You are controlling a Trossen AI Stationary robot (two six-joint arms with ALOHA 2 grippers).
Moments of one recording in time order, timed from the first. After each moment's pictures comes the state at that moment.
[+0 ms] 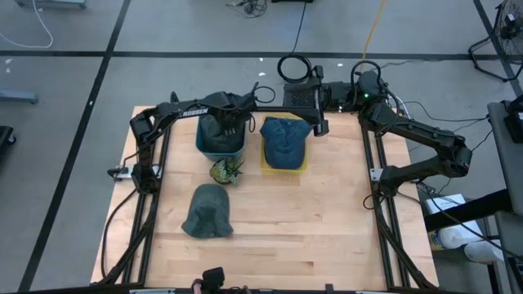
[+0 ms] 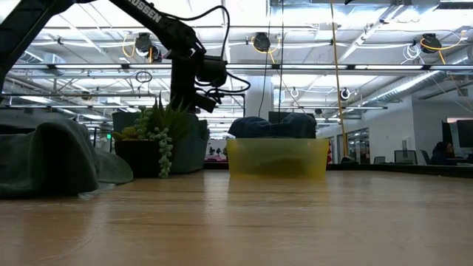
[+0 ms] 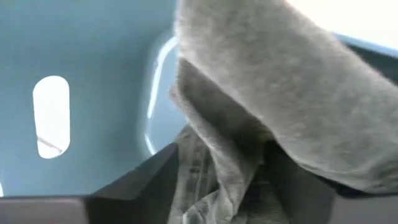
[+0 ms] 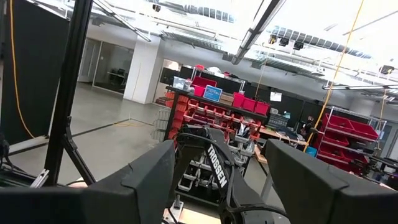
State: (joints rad) left arm 0.54 1.95 1.52 -1.00 -0.34 0.28; right arm -0.49 1.26 1.18 0.42 -0.63 -0.09
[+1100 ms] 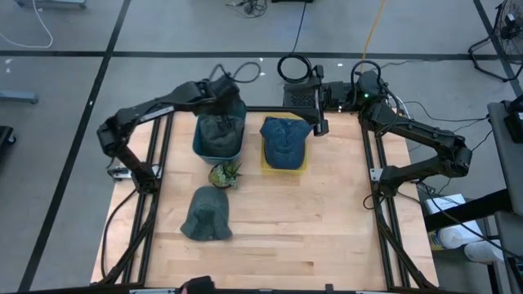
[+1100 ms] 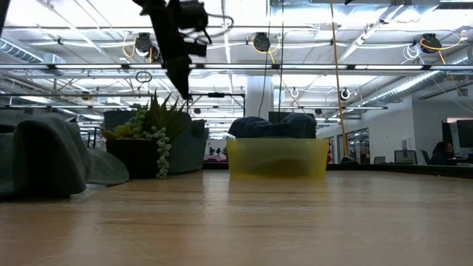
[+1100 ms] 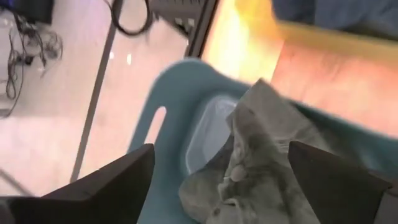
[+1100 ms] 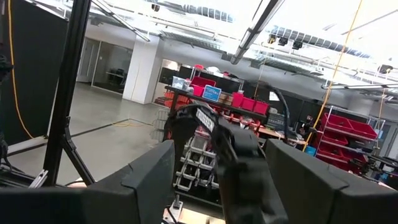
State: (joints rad) left arm 0.54 1.64 1.52 -0.96 -0.25 0.33; right arm -0.49 1.26 1.18 0.42 -0.62 -0.09
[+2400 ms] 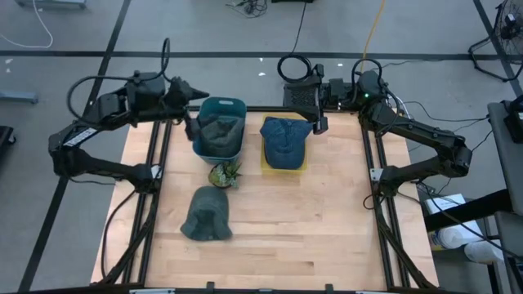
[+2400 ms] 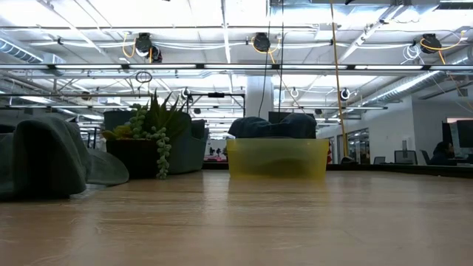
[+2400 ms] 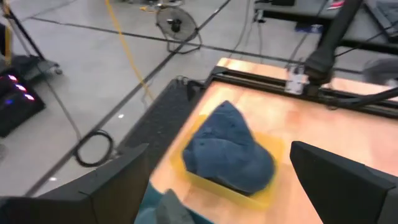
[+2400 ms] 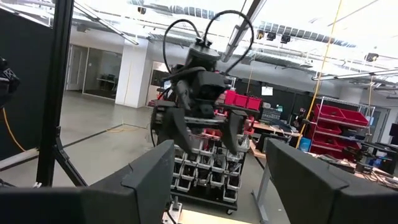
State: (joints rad) left arm 0.36 1.11 1.53 -0.81 -0.06 0.02; right arm -0.49 1.26 1.18 0.42 -0.57 -0.03
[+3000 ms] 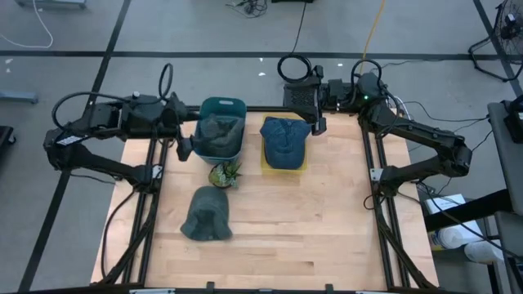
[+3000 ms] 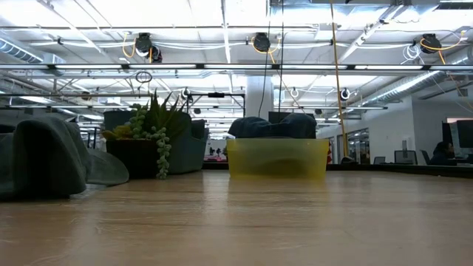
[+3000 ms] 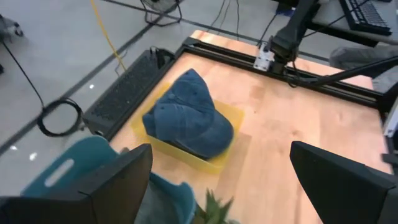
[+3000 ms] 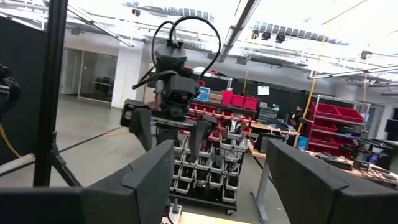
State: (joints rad) left arm 0.10 1.06 1.53 -0.97 -0.19 -0.21; right arm -0.46 1.26 1.18 0.42 -0.53 -0.02
